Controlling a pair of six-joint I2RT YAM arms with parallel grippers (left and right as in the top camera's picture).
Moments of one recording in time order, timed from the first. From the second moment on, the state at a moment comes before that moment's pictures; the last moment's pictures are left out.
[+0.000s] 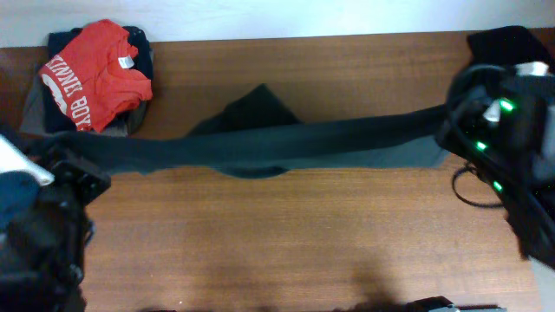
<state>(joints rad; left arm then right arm) 0.01 0.91 1.56 -0.98 -0.29 -0.56 0.16 1.18 1.81 -1.24 0.20 0.57</state>
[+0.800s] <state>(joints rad) 0.01 0.99 1.98 -0.86 -0.26 -0.44 0.16 1.11 2.14 -1.20 0.27 0.51</state>
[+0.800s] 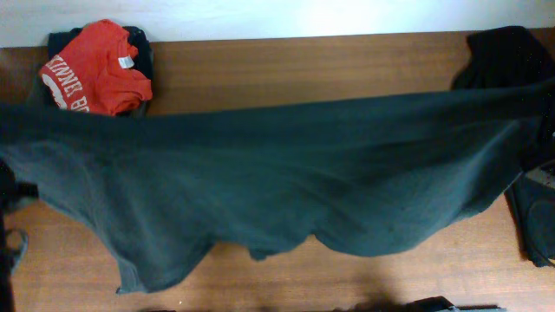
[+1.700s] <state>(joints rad) 0.01 1.82 2.04 -0.80 -0.27 -0.39 0.14 1.74 2.15 -1.10 0.36 0.57</state>
